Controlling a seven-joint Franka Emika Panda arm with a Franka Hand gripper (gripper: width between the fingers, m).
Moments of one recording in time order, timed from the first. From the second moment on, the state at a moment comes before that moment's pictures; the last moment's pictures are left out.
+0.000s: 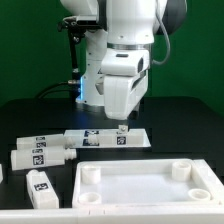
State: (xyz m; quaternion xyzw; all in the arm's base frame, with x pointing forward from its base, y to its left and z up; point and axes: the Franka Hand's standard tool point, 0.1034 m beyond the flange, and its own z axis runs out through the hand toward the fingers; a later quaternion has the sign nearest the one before) arm 0.413 0.040 0.059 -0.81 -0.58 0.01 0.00
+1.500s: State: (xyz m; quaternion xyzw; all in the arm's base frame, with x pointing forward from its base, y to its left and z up) arm 0.366 0.035 0.005 -0.82 -0.58 0.02 0.01
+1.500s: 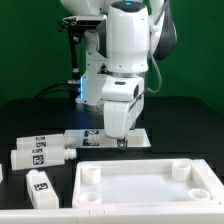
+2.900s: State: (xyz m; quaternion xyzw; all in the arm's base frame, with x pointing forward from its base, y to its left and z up) arm 0.390 0.092 0.005 -1.00 0.05 -0.01 0.02
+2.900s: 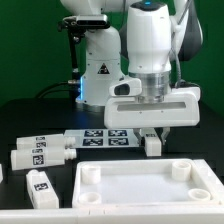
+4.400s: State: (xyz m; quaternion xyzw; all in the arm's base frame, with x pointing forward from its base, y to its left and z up) arm 0.449 0.101 0.020 -0.90 0.01 0.42 0.10
